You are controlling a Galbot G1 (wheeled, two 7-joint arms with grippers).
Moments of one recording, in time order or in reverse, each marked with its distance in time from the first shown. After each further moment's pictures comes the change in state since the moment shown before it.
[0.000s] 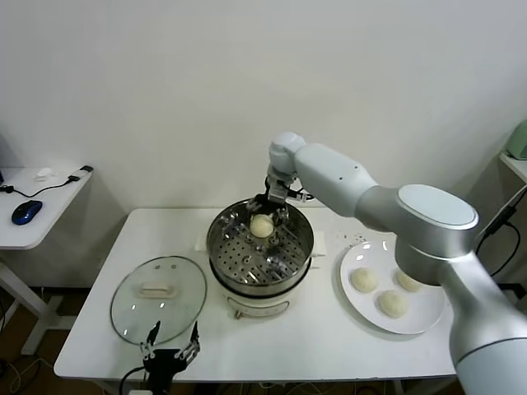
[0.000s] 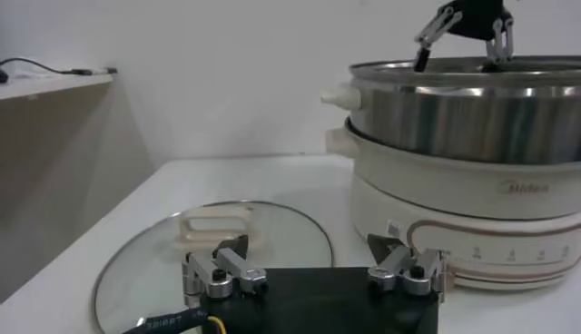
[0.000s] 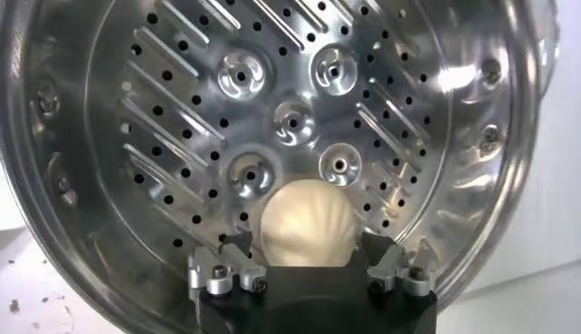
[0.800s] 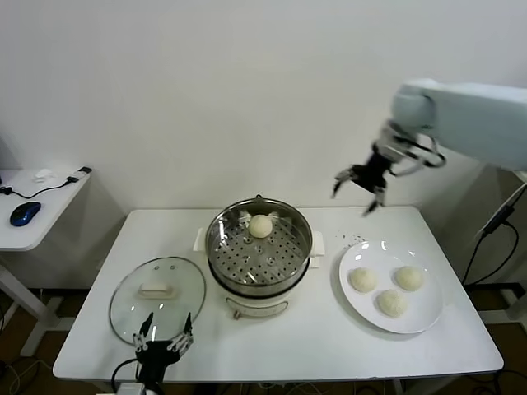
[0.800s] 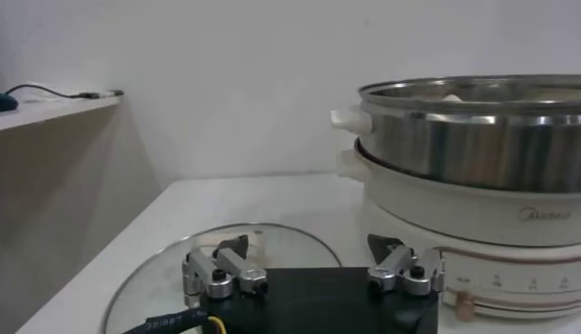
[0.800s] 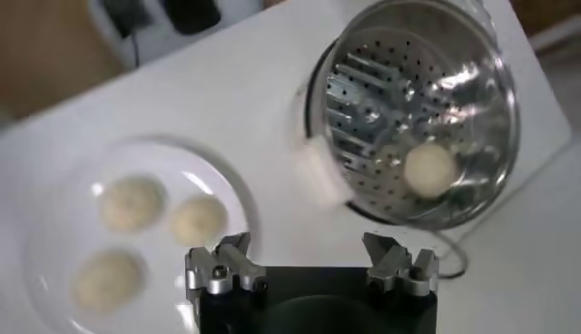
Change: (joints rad) left arm -0.027 0.028 -0.028 -0.008 -0.022 0.006 0.005; right arm 0.560 -0.607 -0.821 0.644 0.754 -0.331 0.102
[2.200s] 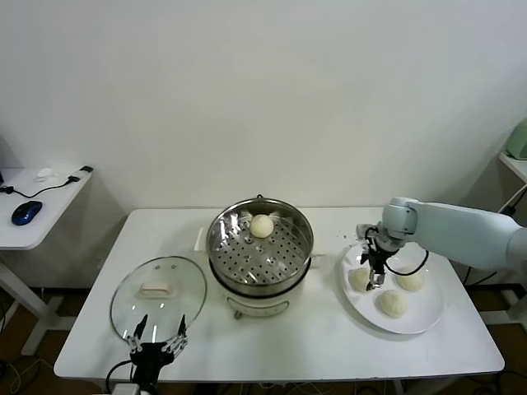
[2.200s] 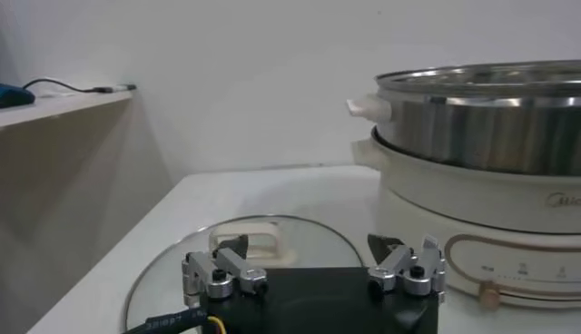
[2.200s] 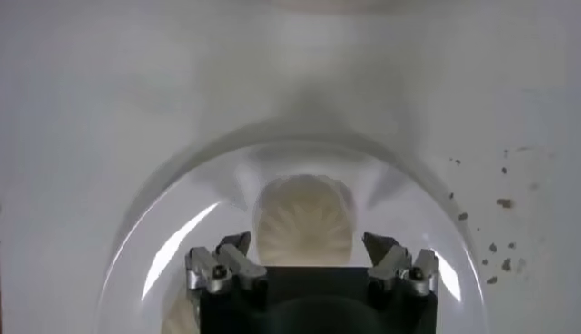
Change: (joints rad) left arm -0.003 0.011 -0.021 0.026 -0.012 -0.012 -0.001; right arm -0.621 0.033 0.389 -0.203 -0.075 -0.804 0.090
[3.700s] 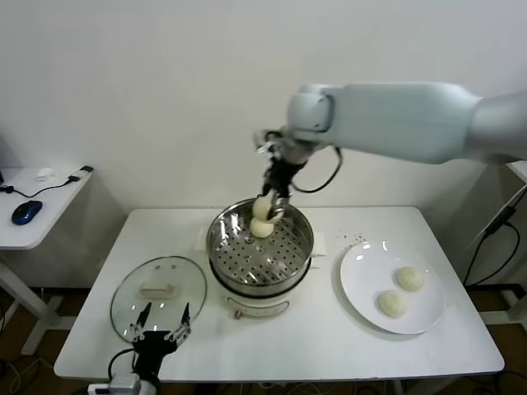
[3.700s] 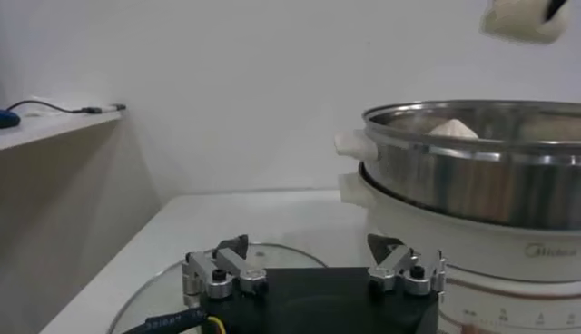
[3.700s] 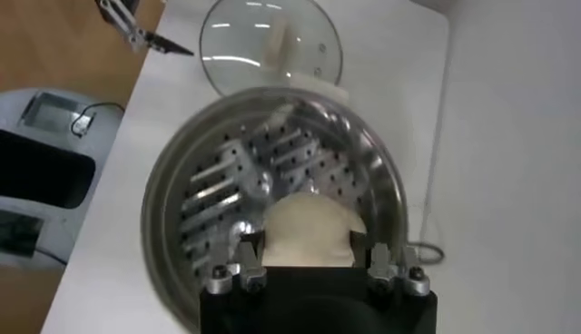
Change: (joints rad) left arm -0.017 0.011 0.011 -0.074 -0.027 0.051 0.008; right arm 0.471 0.465 -0.042 0.128 0.407 -0.096 -0.042
